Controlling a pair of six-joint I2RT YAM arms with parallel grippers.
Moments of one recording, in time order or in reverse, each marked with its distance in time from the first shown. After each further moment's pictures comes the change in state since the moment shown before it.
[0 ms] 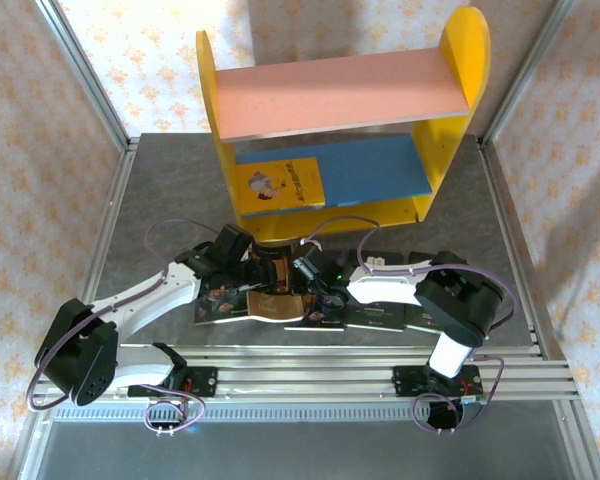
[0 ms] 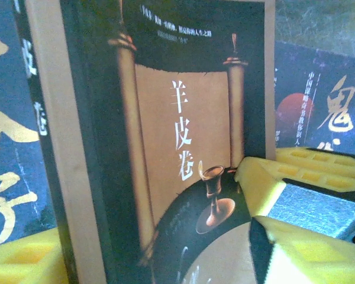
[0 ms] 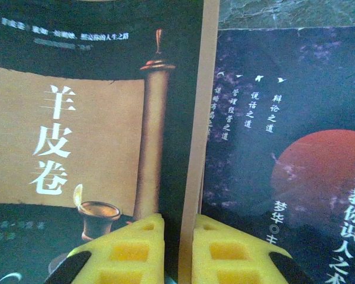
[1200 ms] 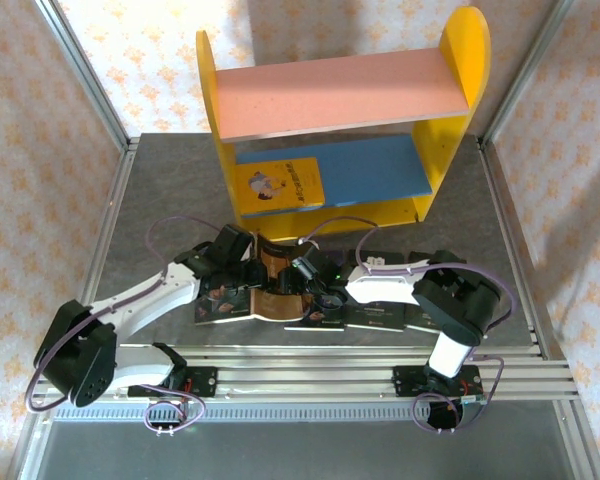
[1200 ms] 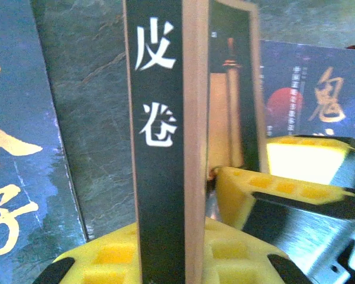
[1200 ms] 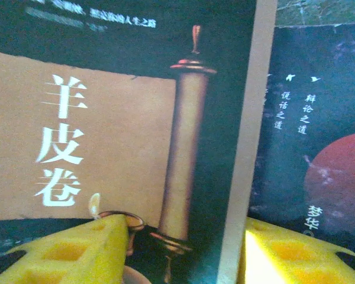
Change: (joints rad) left arm -0.003 -0.035 0.003 -0.006 -0.004 0.088; right arm 0.000 0.006 0.005 0.020 -0.025 0.029
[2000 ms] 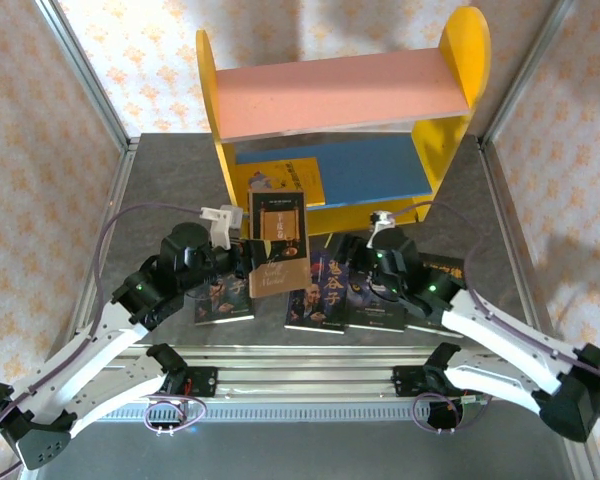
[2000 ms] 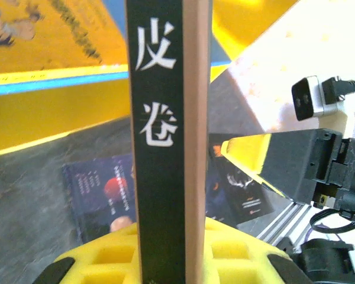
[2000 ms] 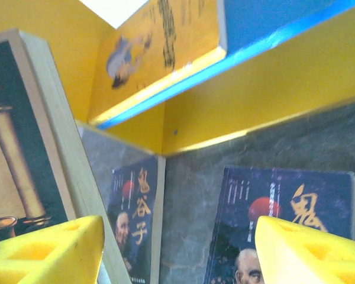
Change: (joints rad) left arm -0.091 -0.422 0.110 0.110 0.008 0.072; right arm -0.175 -0.795 -0.143 -0.229 0.101 0.055
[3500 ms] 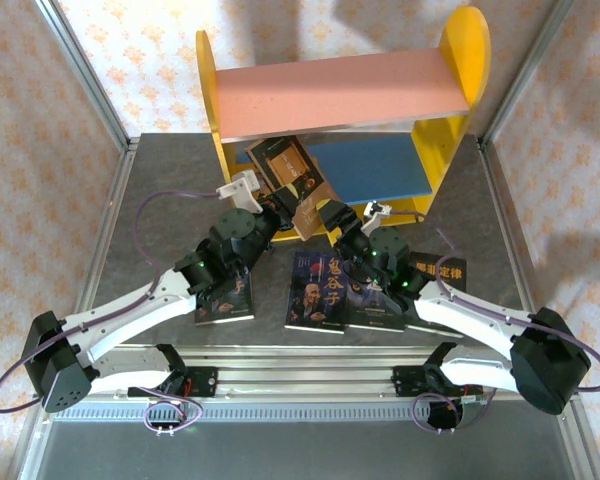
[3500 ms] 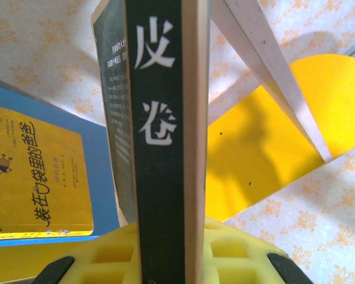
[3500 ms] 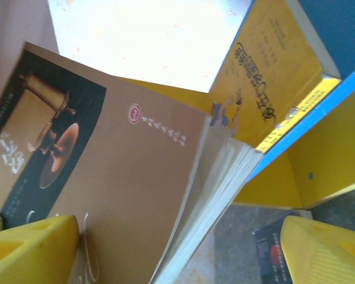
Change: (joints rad) left arm -0.189 0.355 0.087 0.582 -0.616 -0.237; right arm -0.019 0.240 -0.122 0.746 -0.035 0.484
